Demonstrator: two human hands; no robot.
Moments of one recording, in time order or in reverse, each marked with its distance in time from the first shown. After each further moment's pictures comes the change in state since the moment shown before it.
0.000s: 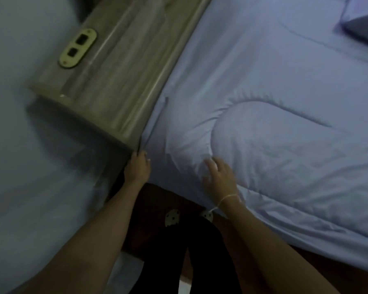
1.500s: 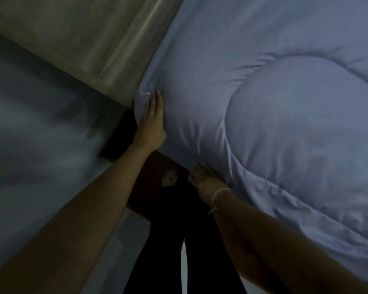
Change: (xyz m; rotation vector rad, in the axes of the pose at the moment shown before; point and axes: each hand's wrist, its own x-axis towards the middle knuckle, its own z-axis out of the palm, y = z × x) left_hand 0.046 0.011 0.071 -0.110 -0.036 0.221; right_hand -0.022 0.060 0.145 -0.506 -0.643 -0.655
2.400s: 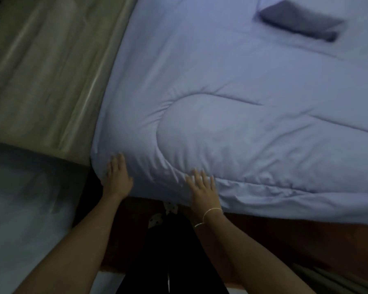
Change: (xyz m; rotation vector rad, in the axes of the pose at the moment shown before) left_hand -0.068 0.056 -0.019 0.172 -0.180 -0.049; right_hand -0.143 -0.010 -0.069 0.354 0.246 0.772
